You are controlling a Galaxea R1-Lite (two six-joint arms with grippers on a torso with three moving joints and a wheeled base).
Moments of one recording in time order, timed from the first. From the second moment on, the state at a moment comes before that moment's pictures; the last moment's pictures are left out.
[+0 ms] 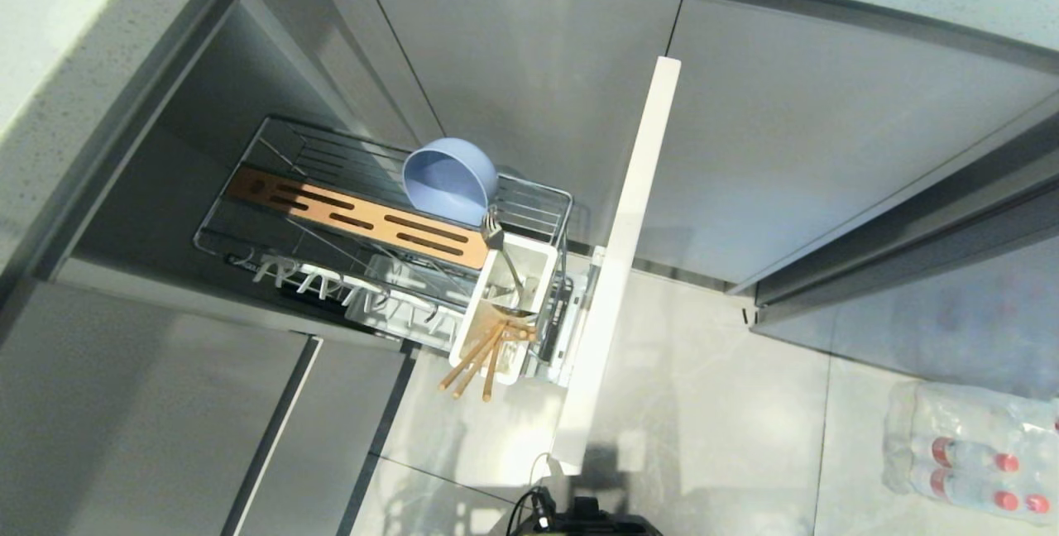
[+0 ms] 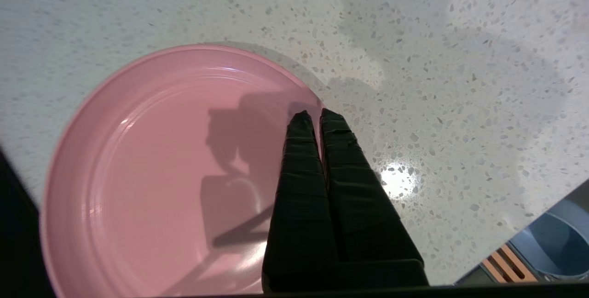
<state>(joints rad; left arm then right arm) 0.44 1.27 -1.95 0.81 0.08 -0.26 0.00 0.00 0.00 0.00 -0.01 0.03</state>
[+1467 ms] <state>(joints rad) 0.41 1.37 -1.94 0.87 0.09 -0.24 0.00 0.00 0.00 0.00 -0.01 0.03</state>
